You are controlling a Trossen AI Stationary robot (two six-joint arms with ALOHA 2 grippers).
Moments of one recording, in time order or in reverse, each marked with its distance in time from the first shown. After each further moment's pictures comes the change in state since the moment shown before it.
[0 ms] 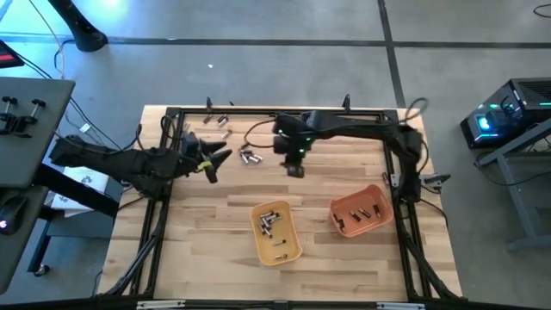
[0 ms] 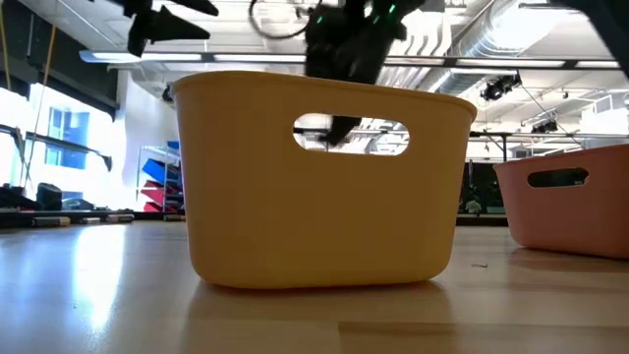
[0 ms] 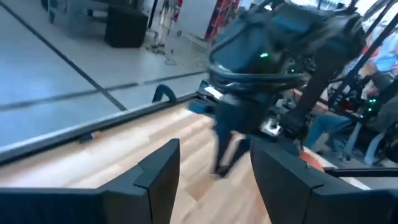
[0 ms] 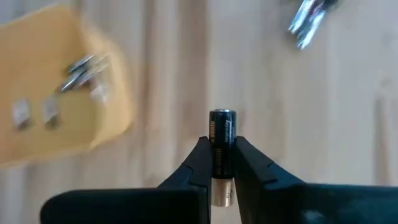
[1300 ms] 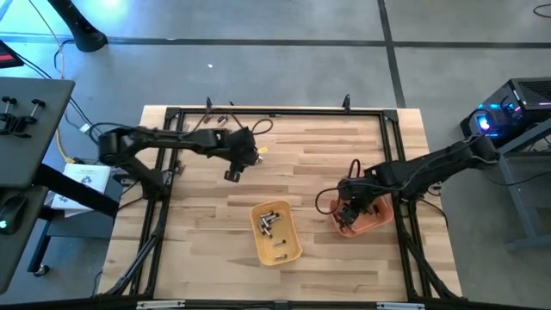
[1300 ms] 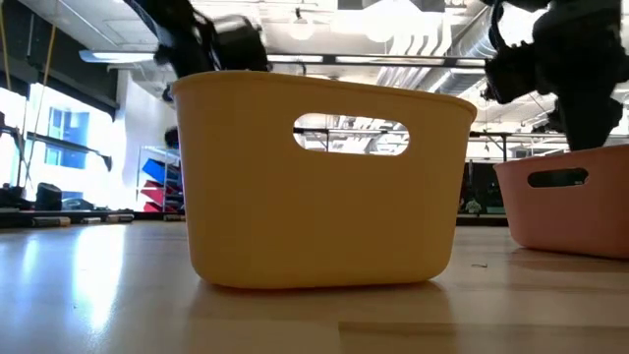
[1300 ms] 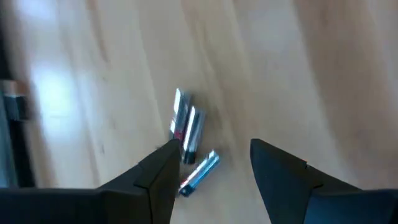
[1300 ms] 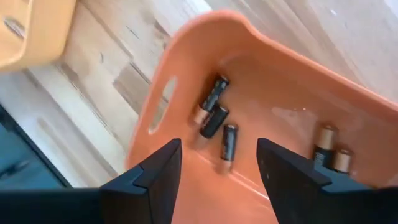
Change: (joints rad) left arm 0.499 0.787 0.304 -0.453 0.640 1.138; right arm 0.465 -0.742 -0.927 0.157 0.120 1.186
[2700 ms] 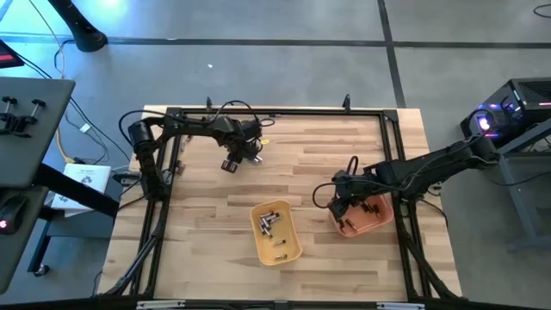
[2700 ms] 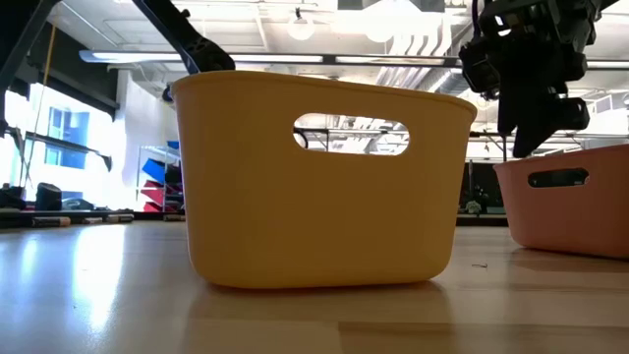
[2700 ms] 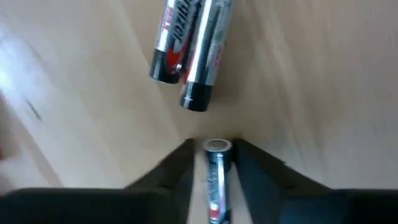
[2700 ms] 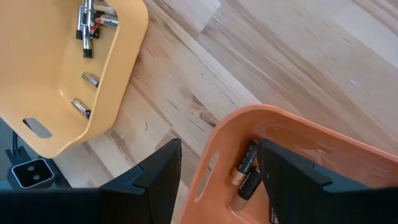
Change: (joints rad) left arm 0.156 0.306 0.130 -0.191 0.008 0.196; right arm -0.013 0.001 -0.002 0.190 0.128 0.101
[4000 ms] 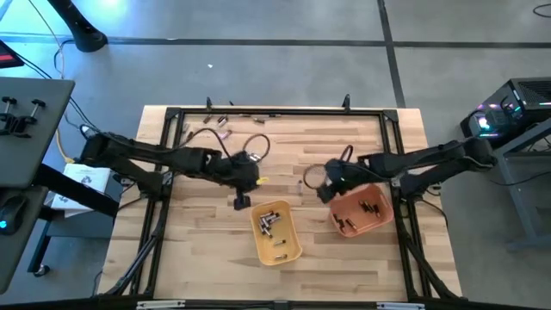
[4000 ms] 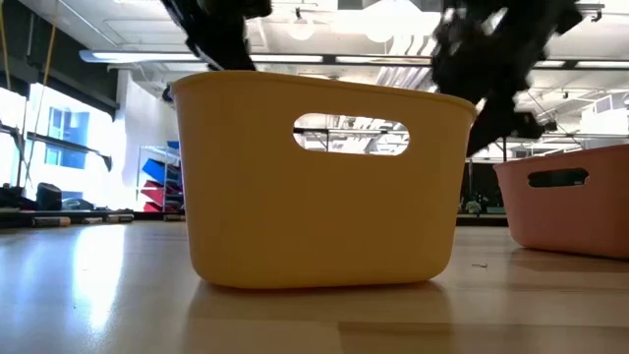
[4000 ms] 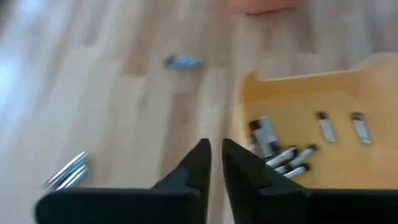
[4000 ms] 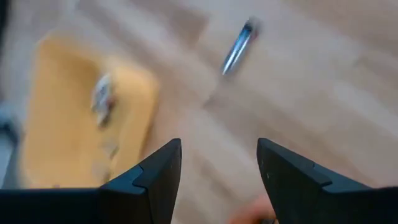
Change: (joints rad) left arm -0.537 -0.470 0.005 0.144 -0.064 -1.002; right arm -0.165 0.066 0.000 0.162 -0.003 -0.040
